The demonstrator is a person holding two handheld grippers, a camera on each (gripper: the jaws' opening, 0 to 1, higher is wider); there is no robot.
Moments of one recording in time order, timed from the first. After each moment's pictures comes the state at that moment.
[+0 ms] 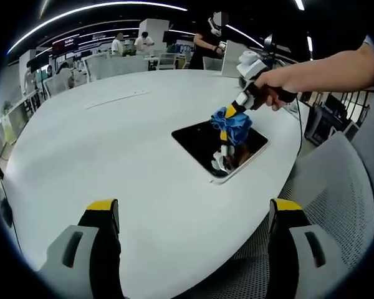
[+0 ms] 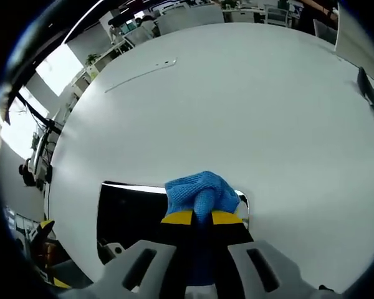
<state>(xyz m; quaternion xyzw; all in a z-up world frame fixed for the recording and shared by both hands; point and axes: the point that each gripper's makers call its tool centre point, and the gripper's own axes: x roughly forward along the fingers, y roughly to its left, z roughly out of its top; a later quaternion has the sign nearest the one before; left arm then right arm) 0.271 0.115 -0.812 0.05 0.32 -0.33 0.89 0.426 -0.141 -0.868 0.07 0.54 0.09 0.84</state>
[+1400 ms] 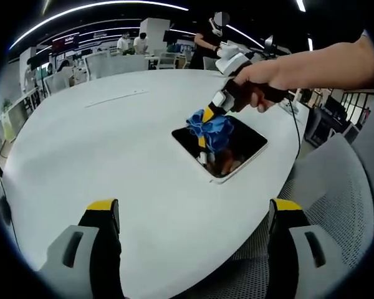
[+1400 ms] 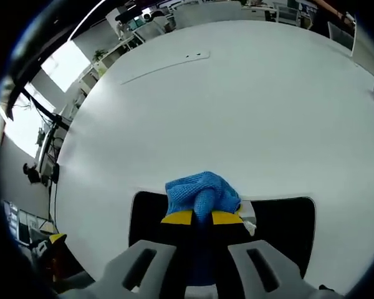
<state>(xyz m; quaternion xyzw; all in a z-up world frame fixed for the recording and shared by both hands) 0.273 0.117 -0.815 0.04 0.33 -0.33 0.89 0.436 -0.057 -0.866 0.07 0.54 0.12 0.83</state>
